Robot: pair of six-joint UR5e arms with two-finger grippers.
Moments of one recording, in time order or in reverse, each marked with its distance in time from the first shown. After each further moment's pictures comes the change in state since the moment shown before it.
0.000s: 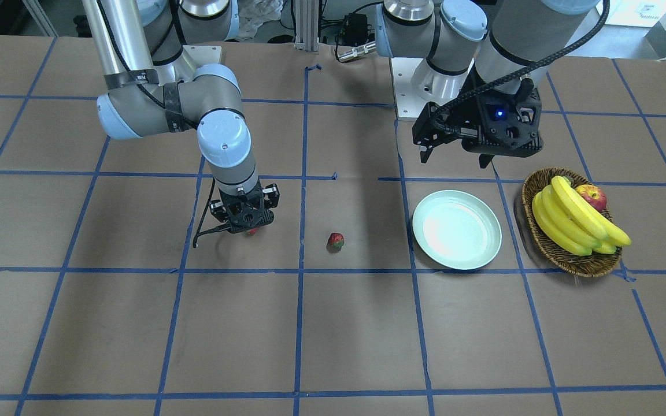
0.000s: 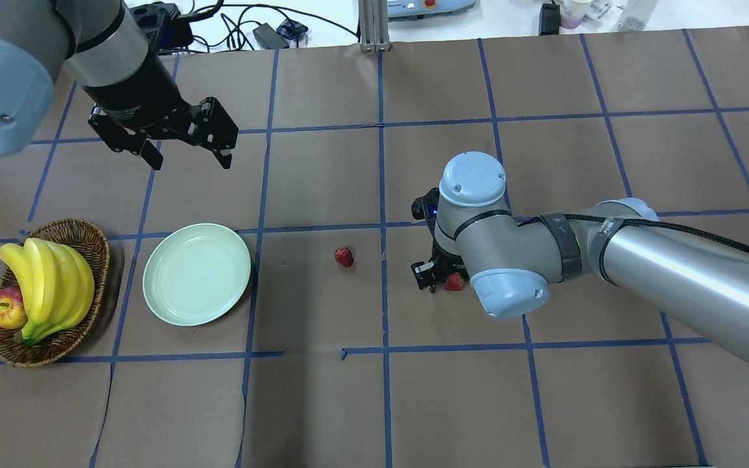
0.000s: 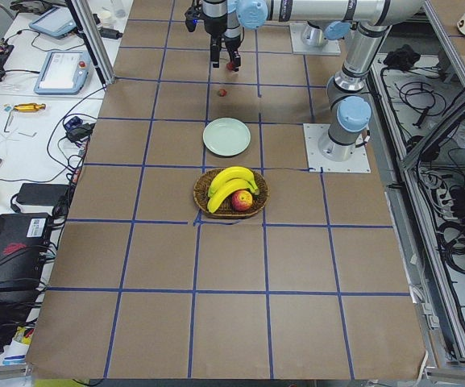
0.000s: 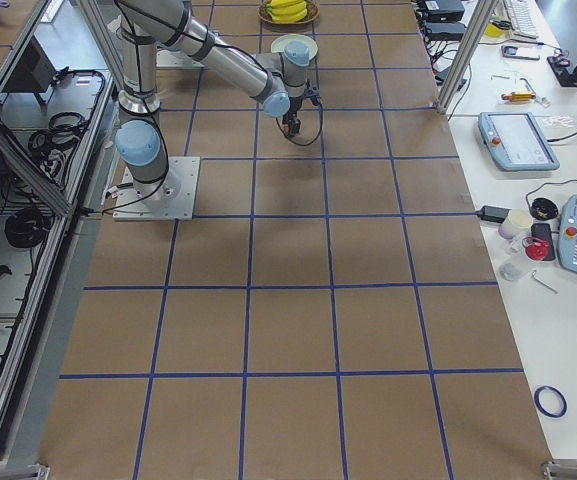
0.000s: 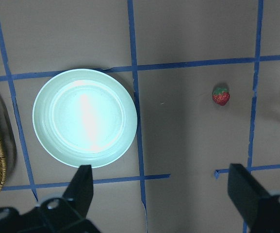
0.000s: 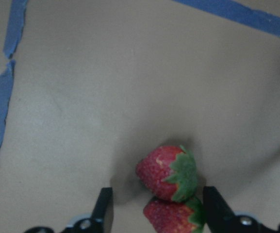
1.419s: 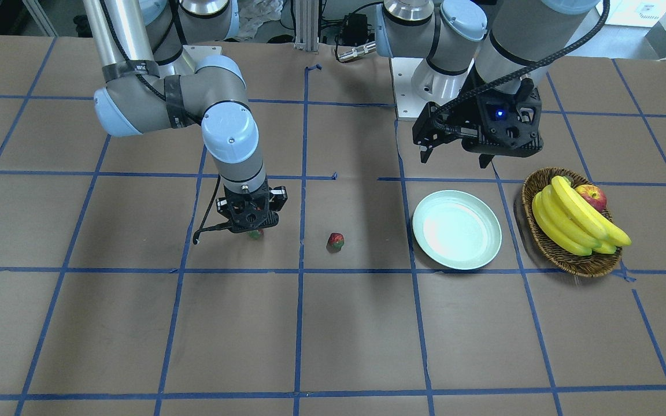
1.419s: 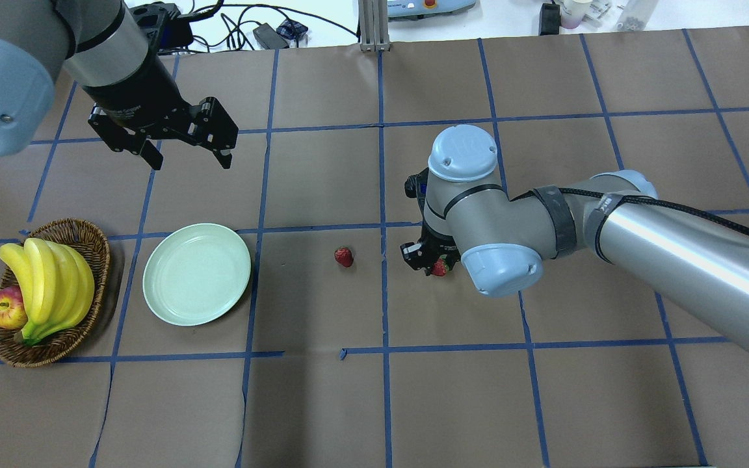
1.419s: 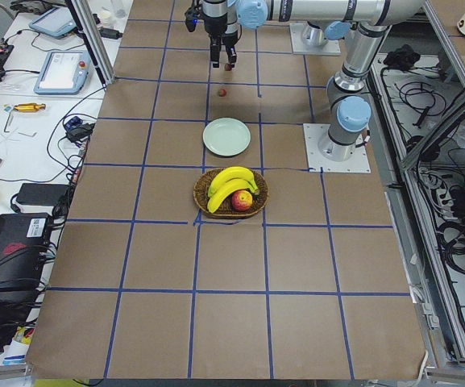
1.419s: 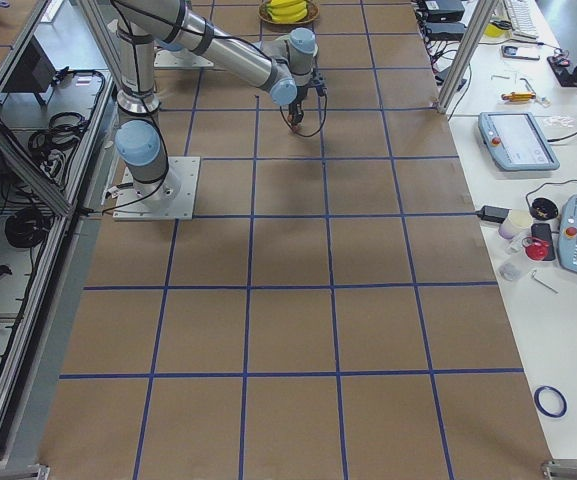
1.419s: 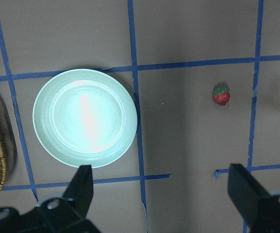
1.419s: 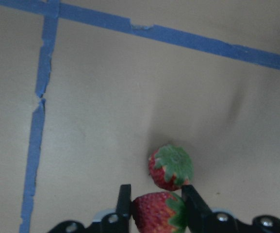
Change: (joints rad) left arm 0.000 0.001 0.000 0.000 0.000 0.001; right arm 0.041 -0.016 -0.108 0.107 0.013 0.163
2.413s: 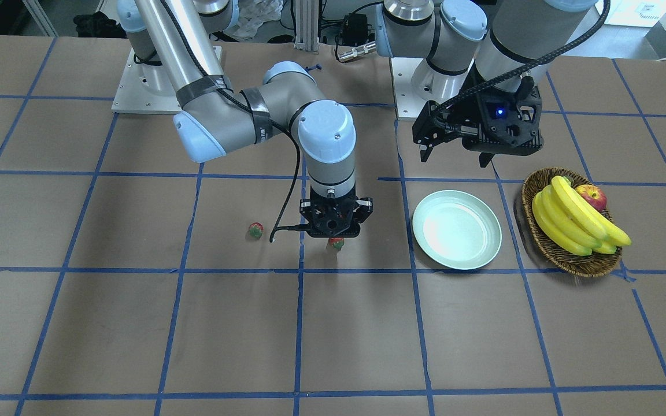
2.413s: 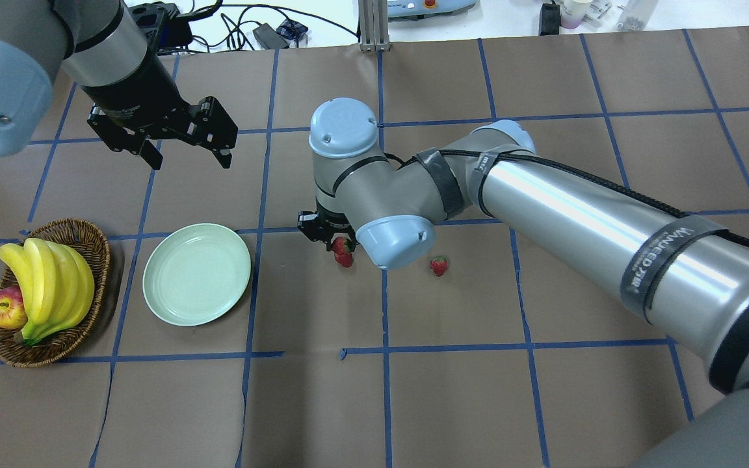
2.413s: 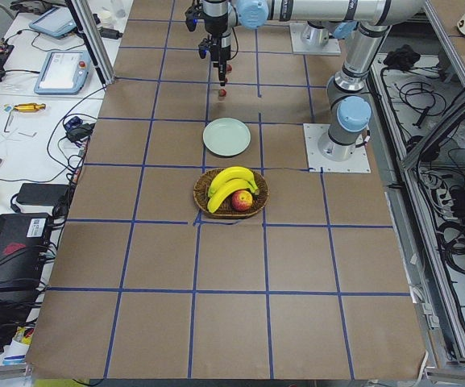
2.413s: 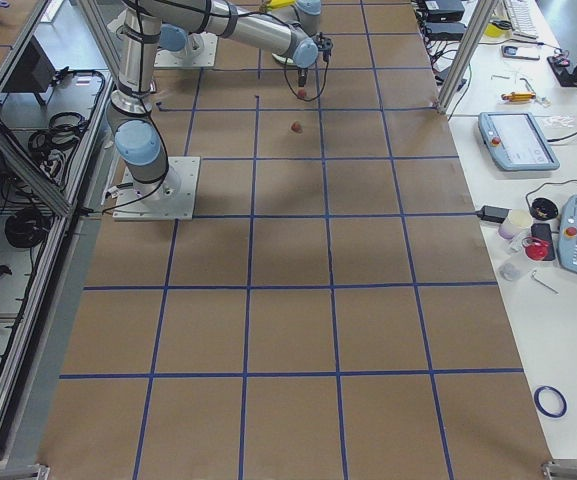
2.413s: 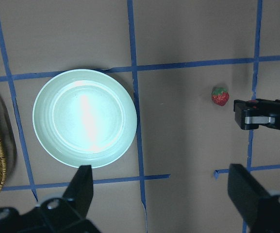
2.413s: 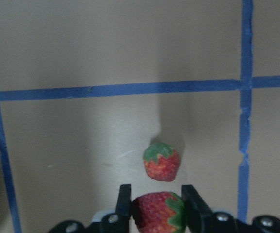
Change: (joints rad) left arm 0.000 0.003 0.000 0.000 -0.001 -0.001; right arm 0.214 0.192 -0.337 0.048 0.077 0.458
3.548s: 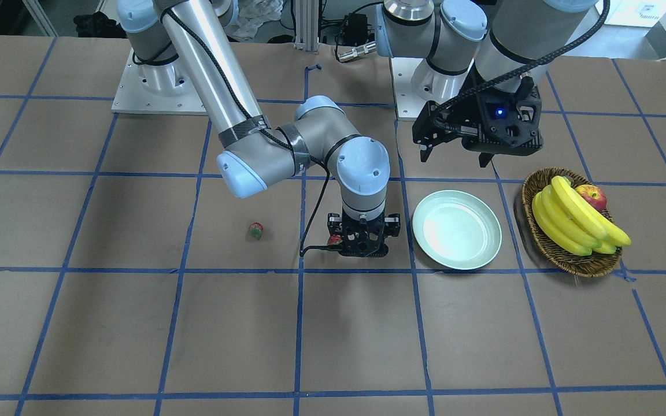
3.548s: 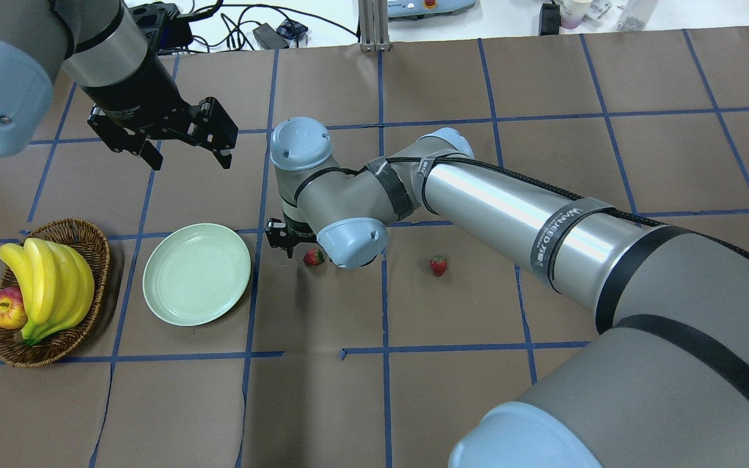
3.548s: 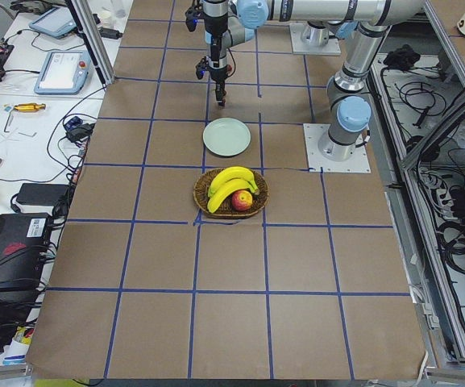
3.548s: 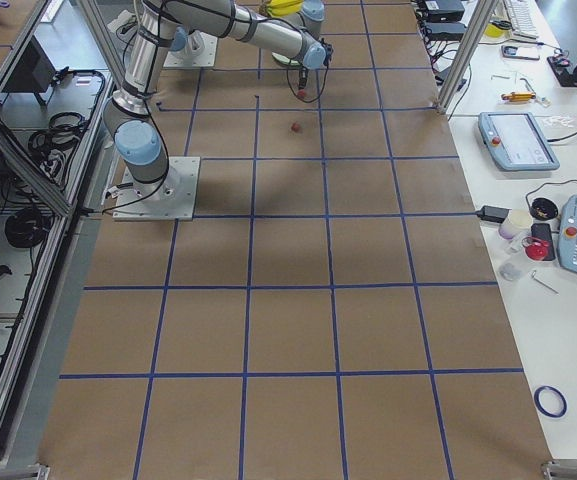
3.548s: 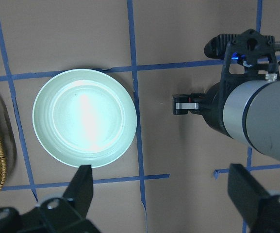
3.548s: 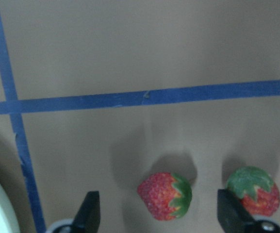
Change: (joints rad) left arm 0.000 0.000 -0.001 0.000 0.000 0.000; right arm 0.045 0.138 -0.105 -0.005 0.044 0.068
